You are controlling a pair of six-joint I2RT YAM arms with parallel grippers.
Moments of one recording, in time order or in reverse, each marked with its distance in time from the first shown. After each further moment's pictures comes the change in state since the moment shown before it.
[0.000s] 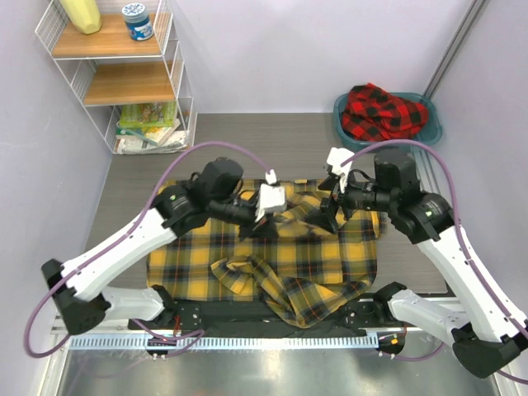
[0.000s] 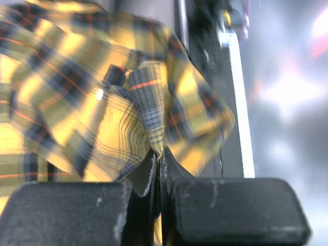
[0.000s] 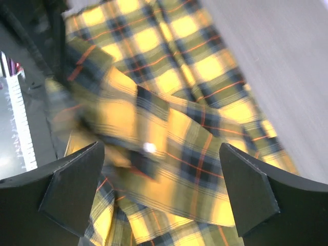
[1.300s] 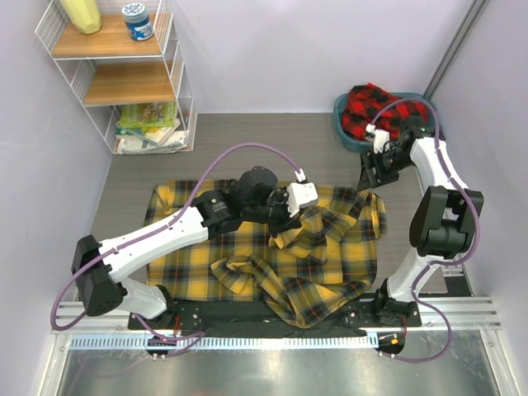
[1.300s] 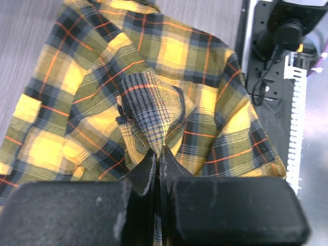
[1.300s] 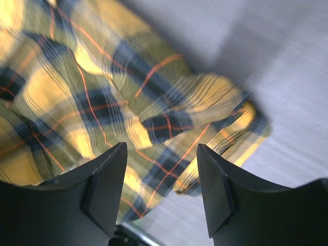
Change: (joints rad) left arm -0.108 0.153 -0.053 0.270 -0.313 -0.124; right arm -0.641 0.824 0.332 -0.327 0.096 -0.151
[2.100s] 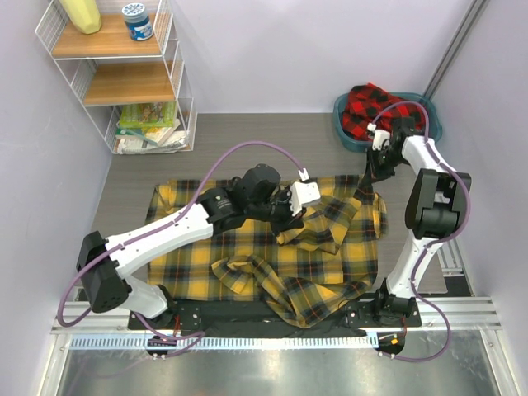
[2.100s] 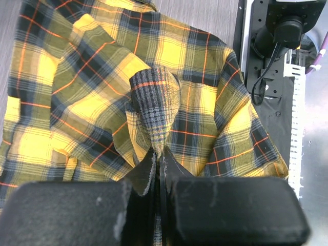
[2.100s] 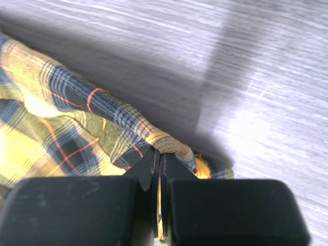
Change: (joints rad) left arm 0.011 0.037 0.015 0.003 0.039 0.022; right arm 0.002 0.183 0.024 0.195 0.121 0.189
